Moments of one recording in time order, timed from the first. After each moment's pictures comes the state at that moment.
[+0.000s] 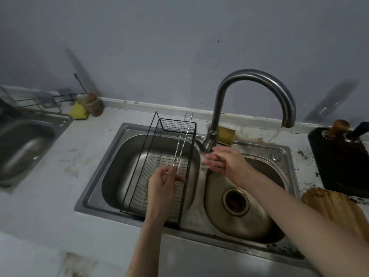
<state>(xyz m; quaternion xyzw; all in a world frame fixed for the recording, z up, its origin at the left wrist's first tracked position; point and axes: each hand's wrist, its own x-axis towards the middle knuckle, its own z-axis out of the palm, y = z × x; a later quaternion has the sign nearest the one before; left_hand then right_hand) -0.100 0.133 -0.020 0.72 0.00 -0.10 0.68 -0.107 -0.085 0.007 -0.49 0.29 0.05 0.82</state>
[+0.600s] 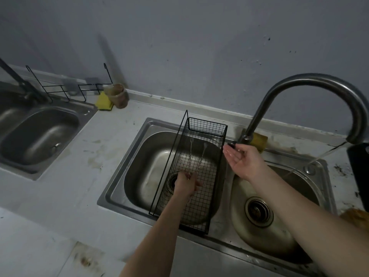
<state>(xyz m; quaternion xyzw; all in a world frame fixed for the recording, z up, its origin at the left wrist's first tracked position) -0.024 0.147 -0.105 0.76 0.15 -0.29 0.56 -0.037 -0.041 -0.006 -0.25 0.41 -0.02 0.88</state>
